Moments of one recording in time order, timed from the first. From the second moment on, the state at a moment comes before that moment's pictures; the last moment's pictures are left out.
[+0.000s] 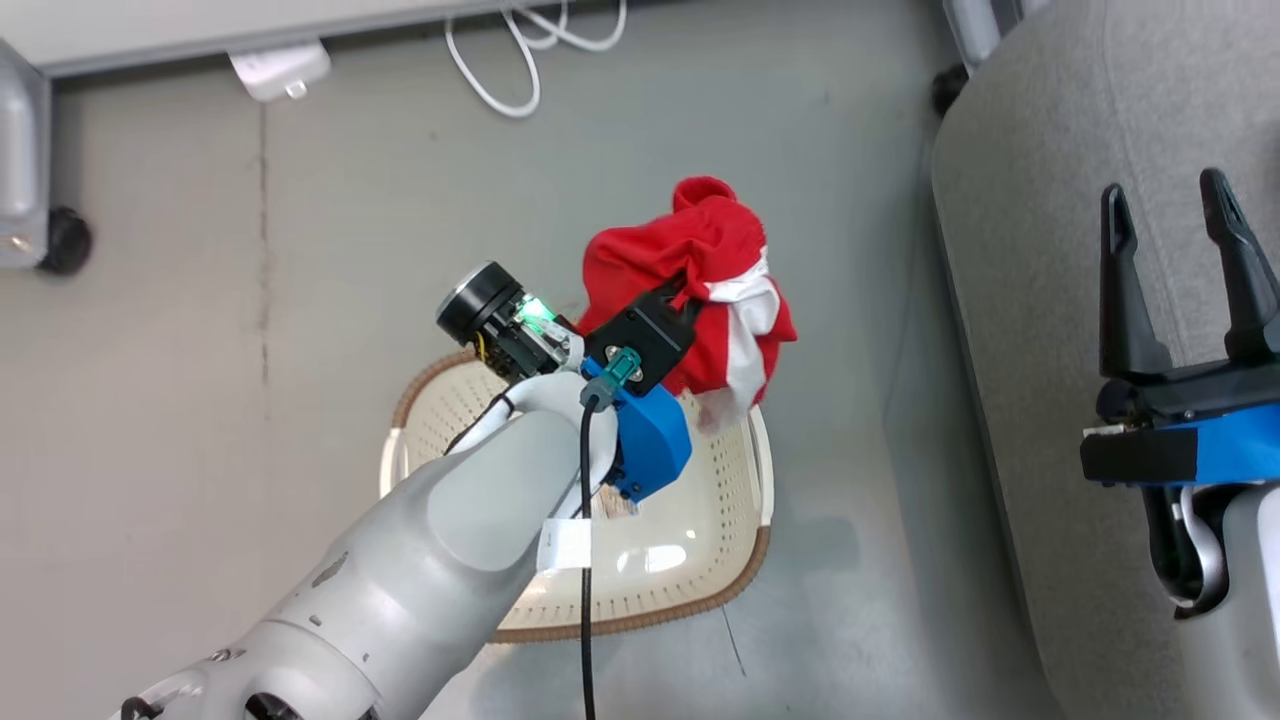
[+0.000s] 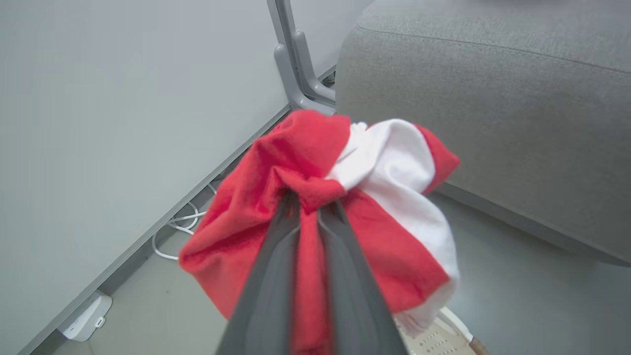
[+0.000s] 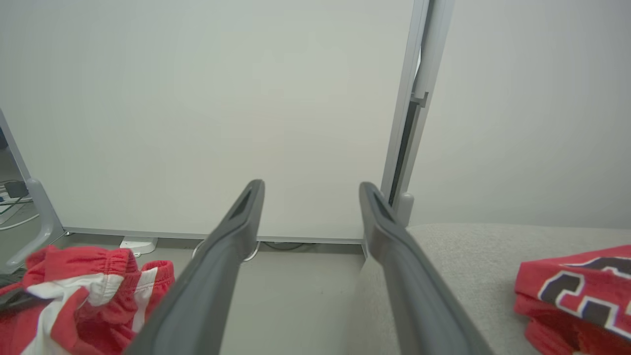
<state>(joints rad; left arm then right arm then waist) -0.94 0.05 -1.12 0.92 -0.48 -0.03 -0.26 -0.38 -0.19 -0.06 0.11 0.15 0.13 -0.26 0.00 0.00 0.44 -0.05</state>
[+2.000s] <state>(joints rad) -0.78 0.09 -0.90 0.63 -0.44 -0.01 -0.26 -0.26 -0.23 0.32 0.21 0.16 0.13 -0.26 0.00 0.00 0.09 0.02</state>
